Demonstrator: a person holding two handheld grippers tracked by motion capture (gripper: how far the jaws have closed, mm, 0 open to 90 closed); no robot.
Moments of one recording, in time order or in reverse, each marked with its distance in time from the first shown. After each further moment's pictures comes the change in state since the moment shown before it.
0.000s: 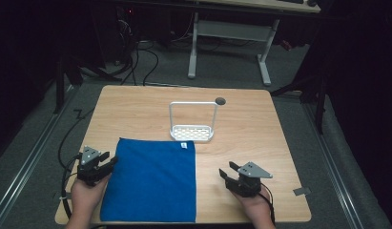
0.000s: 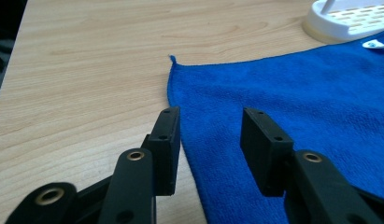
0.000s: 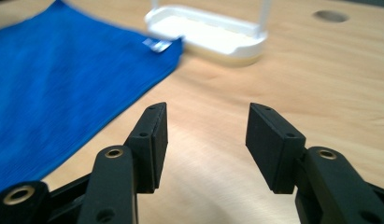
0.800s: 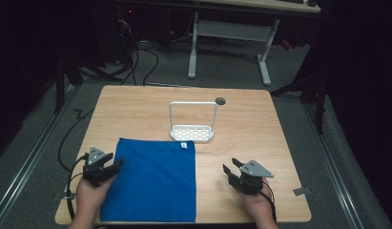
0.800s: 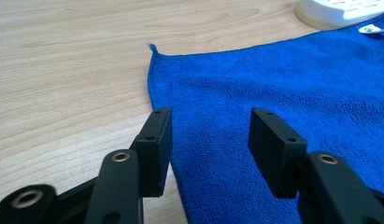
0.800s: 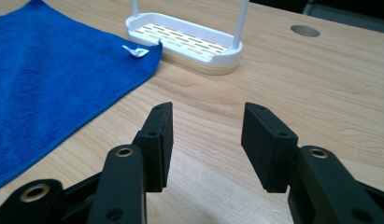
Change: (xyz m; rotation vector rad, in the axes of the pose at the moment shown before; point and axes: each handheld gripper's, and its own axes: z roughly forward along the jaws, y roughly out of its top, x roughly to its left) left arm -0.005 -0.002 0.009 0.012 0.000 0.030; right arm -0.004 0.000 0.005 -0.022 -0.054 -0.051
